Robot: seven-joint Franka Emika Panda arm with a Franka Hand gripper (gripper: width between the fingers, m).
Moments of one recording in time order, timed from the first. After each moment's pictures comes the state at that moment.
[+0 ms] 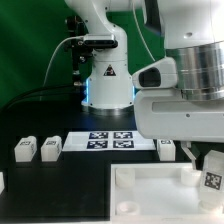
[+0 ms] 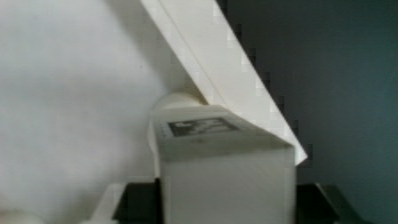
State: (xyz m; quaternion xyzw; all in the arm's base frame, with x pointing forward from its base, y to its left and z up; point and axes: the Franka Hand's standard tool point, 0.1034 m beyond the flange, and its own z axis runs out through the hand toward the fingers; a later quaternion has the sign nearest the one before) arm 0.630 0.122 0.084 -0.94 0.34 0.01 0.09
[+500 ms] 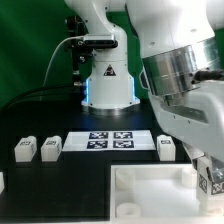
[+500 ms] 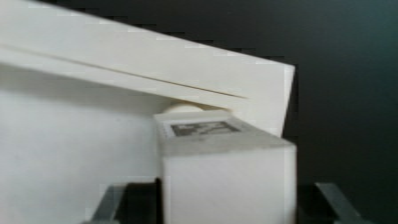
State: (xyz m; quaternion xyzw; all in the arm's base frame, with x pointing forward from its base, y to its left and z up) arm 0.634 0.109 0.081 -0.74 0.66 0.04 0.14
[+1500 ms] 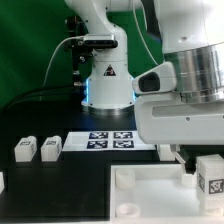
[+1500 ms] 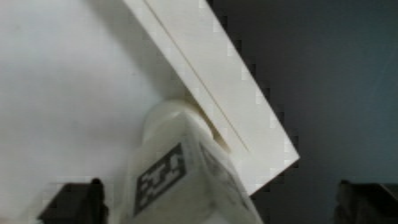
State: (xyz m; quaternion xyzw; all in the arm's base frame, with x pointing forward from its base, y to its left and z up) arm 0.630 0.124 0.080 -0.96 0.25 -0.02 0.10
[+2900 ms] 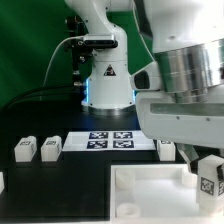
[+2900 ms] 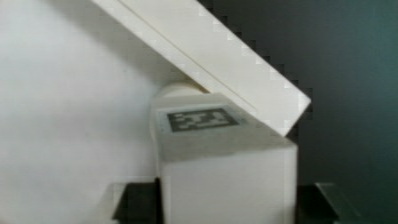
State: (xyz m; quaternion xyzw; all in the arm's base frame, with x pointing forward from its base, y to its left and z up) arm 0.637 0.107 0.081 -0.84 0.52 0.00 0.13
